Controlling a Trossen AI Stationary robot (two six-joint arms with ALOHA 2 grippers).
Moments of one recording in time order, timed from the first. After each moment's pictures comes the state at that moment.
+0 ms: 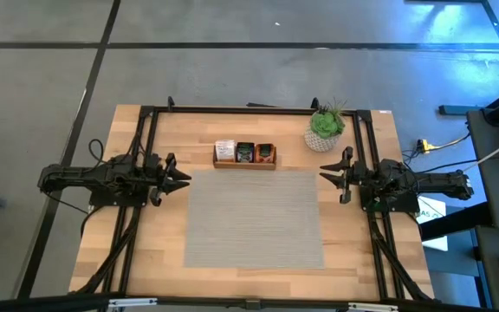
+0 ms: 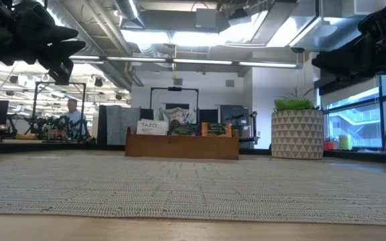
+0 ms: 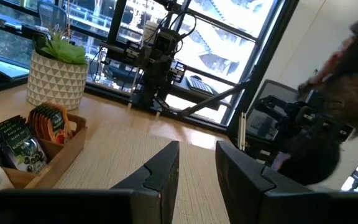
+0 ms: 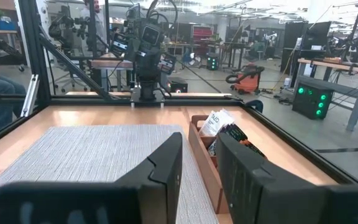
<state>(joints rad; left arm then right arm) 0.01 0.01 0.01 0.08 0.09 -0.36 0.02 0.01 0.01 0.05 0.16 -0.06</state>
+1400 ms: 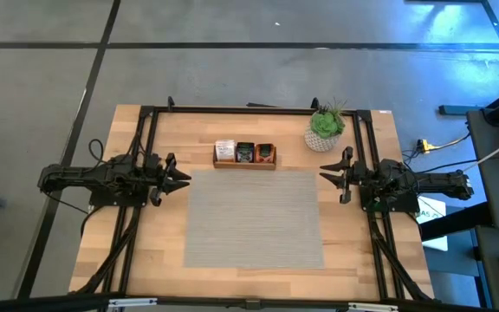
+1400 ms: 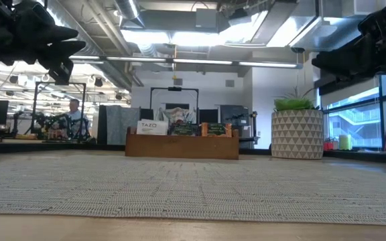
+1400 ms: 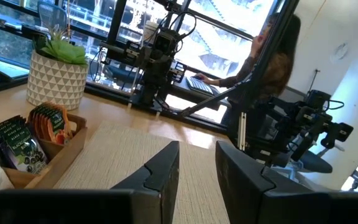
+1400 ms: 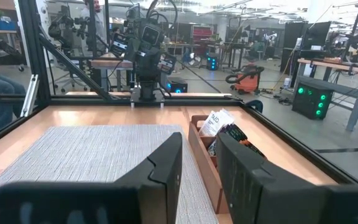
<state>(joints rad) 0.01 0.01 0.01 0.08 0.09 -0.36 0.02 0.01 0.01 0.05 0.16 -0.06</state>
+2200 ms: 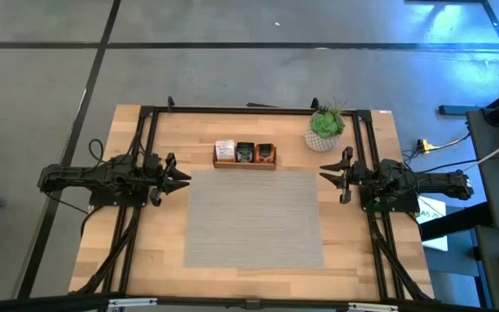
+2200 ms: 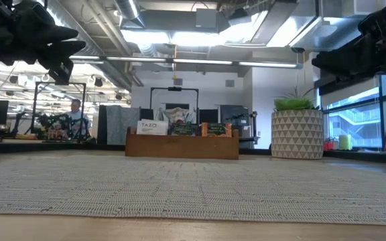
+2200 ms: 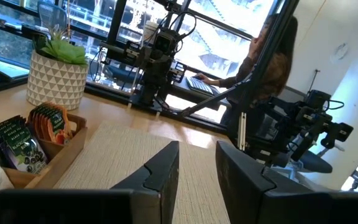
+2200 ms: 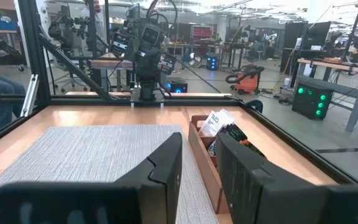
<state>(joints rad) 0.01 0.01 0.01 0.08 0.09 -0.36 0.02 0.01 0.01 0.05 0.16 -0.06</state>
